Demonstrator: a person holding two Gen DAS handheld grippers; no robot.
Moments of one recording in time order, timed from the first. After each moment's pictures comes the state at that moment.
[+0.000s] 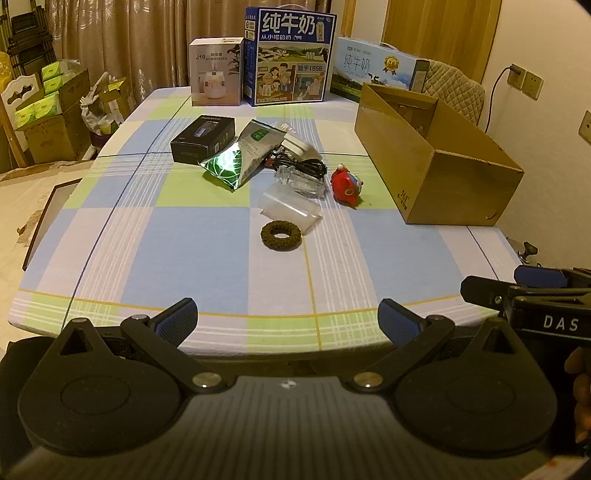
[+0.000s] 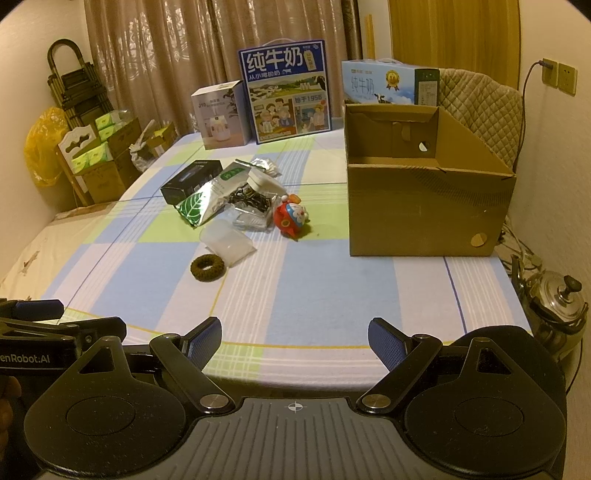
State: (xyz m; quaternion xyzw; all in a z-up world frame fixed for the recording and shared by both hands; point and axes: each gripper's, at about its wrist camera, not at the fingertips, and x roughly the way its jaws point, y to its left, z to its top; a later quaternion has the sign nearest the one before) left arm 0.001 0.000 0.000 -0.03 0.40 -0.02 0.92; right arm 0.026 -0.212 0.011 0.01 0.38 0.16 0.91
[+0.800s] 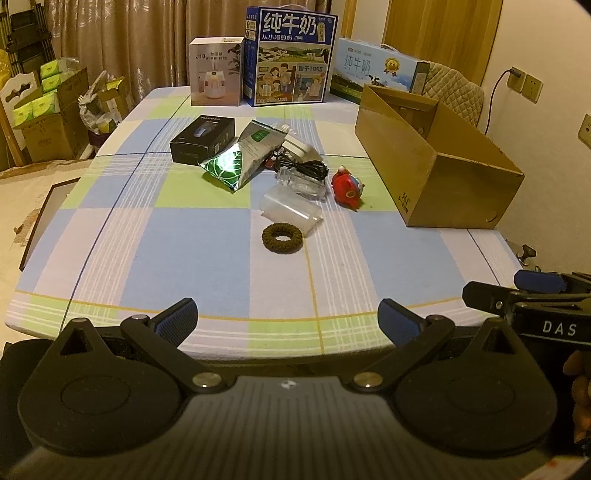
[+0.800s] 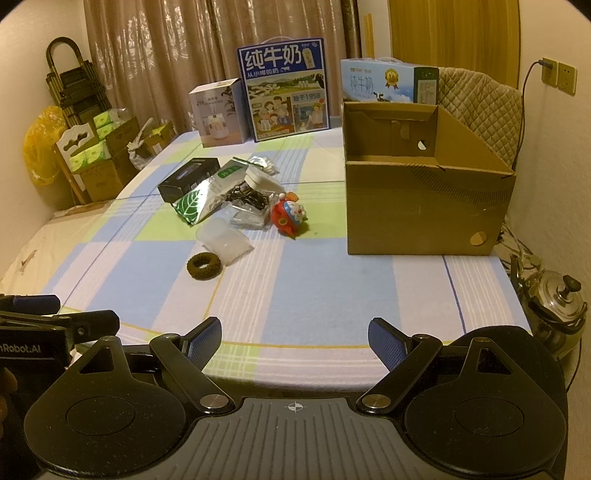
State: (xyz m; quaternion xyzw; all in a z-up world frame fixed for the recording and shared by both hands) left arm 0.006 0.009 -0.004 -0.04 0.40 -0.03 0.92; right arm 0.030 -0.213 0.007 0.01 0.38 0.16 0.91
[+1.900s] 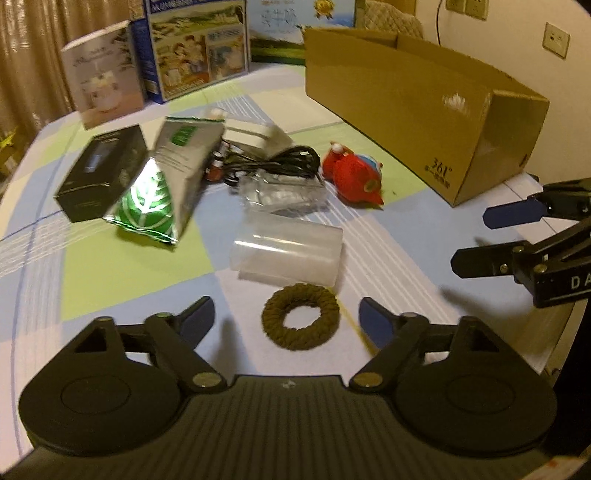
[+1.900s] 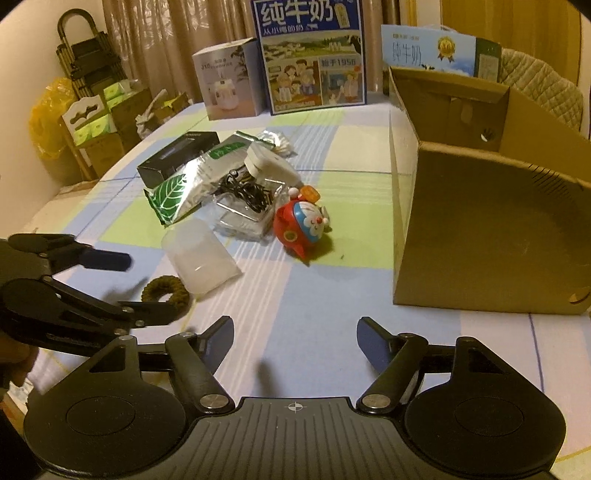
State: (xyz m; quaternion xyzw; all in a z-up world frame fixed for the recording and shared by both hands) left arm 0.181 0.019 -0.100 0.09 0.41 -0.17 0.89; right arm 0.170 -0.178 -0.063 -0.02 0.40 0.21 0.89
